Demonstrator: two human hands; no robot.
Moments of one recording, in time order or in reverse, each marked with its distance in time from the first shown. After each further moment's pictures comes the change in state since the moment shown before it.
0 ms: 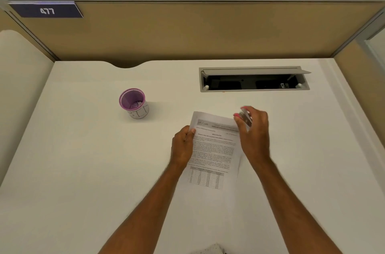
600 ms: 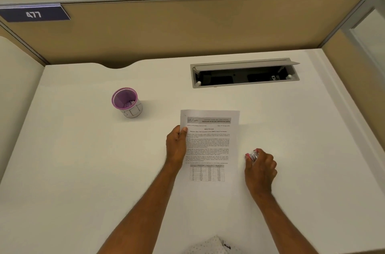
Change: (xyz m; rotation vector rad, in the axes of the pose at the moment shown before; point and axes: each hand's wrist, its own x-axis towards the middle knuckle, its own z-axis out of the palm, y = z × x) left_hand -0.016 -0.001 0.005 -0.218 0.026 -0.105; right_hand -0.107 0.109 0.002 -0.477 -0.002 0.435
